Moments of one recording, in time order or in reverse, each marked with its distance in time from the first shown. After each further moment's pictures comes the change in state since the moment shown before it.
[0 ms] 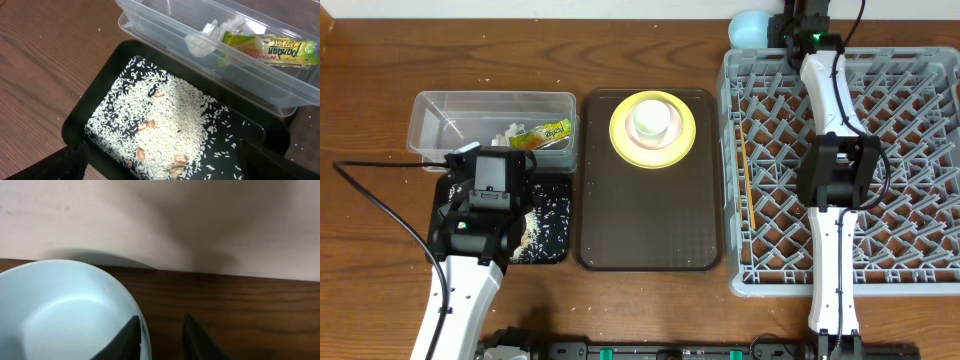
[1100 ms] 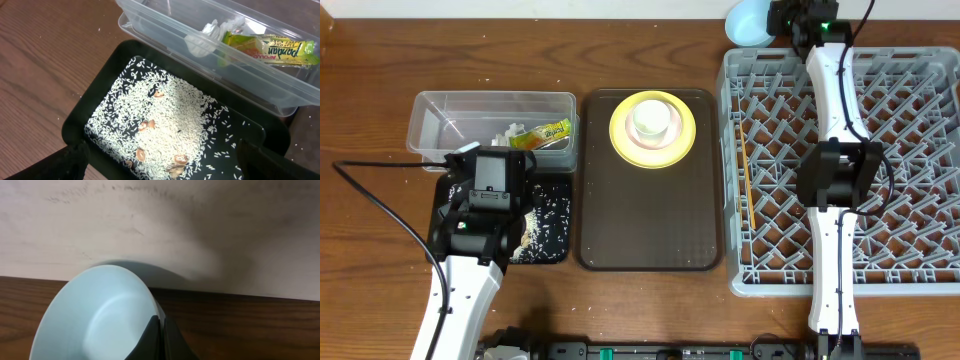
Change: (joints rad) left arm 0.000 0.000 0.000 0.000 0.000 0.000; right arm 0.000 -0.004 0.160 -0.115 -0.127 0.068
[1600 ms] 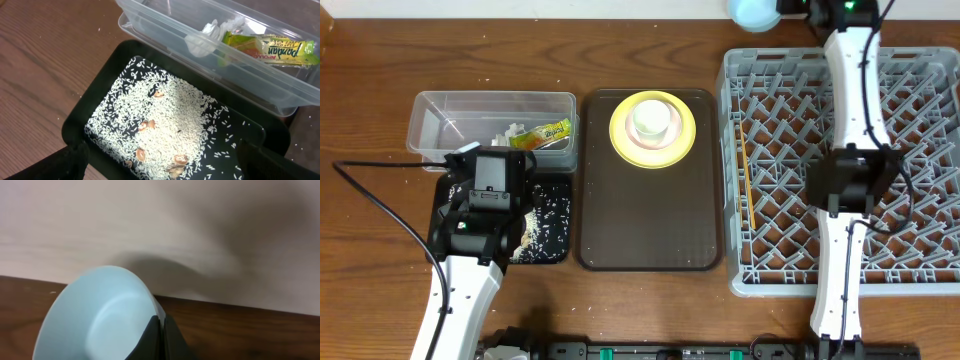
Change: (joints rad) left arm 0.000 0.000 0.000 0.000 0.000 0.000; right arm 0.000 -0.204 0.000 -0.161 -0.085 0.004
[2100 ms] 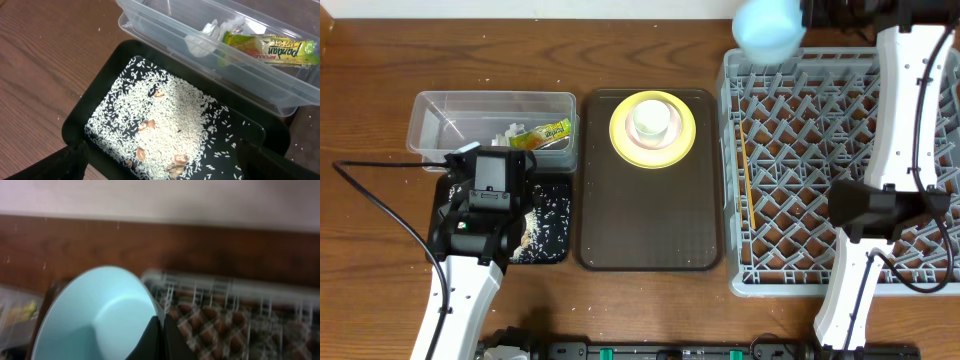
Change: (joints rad) left arm 0.000 0.000 0.000 0.000 0.000 0.000; right arm -0.009 -0.309 0.020 -0.640 -0.109 0.003
